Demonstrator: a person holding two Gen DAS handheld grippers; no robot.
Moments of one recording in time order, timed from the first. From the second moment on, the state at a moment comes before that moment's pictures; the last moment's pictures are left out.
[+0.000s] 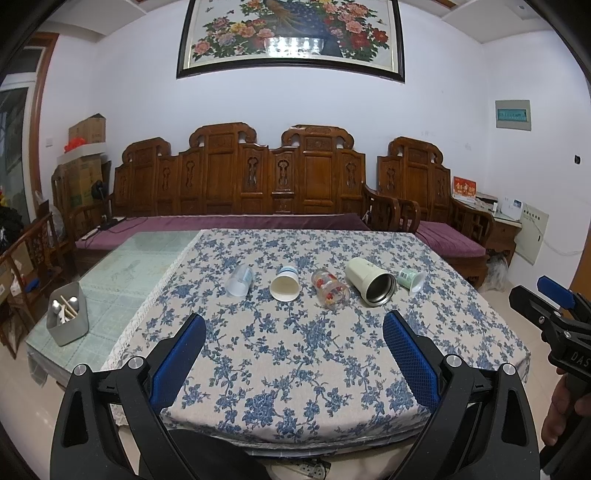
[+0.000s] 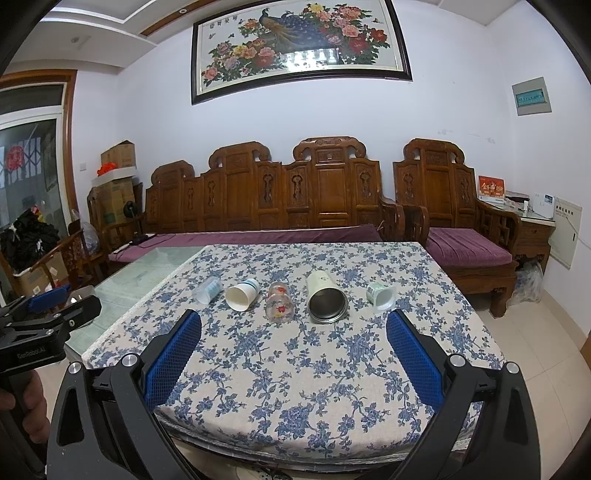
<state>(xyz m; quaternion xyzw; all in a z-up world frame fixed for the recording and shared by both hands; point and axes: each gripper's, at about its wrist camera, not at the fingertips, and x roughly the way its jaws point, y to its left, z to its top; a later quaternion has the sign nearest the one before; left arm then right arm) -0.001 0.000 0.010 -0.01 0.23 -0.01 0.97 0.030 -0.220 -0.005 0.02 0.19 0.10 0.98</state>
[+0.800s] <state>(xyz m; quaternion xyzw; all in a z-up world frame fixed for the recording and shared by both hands) 0.145 0.022 -0.045 0.04 0.35 -0.05 0.94 0.185 -0.209 -0.092 -0.01 0.29 0.14 0.95</state>
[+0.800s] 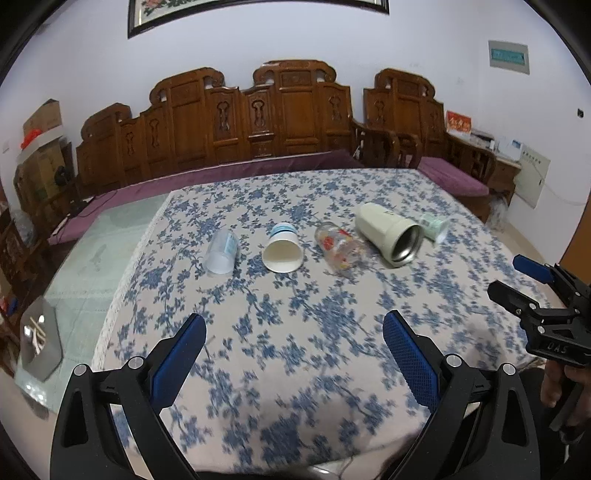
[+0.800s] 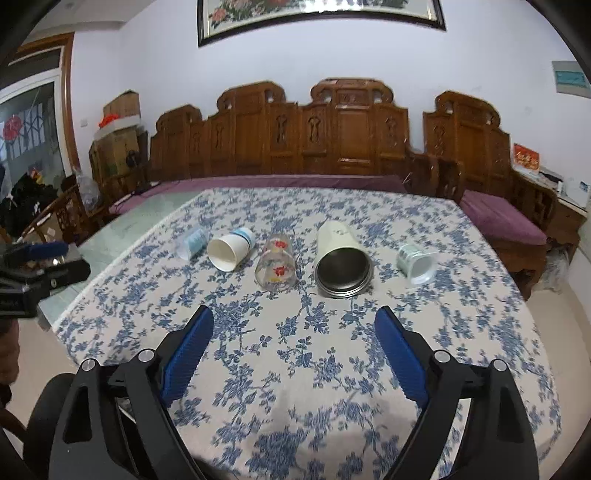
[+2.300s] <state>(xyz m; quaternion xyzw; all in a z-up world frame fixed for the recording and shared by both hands) 0.459 0.017 -0.179 0.03 0.57 -0.05 0.82 0.269 -0.186 -0.164 0.01 0.37 0.19 0.91</state>
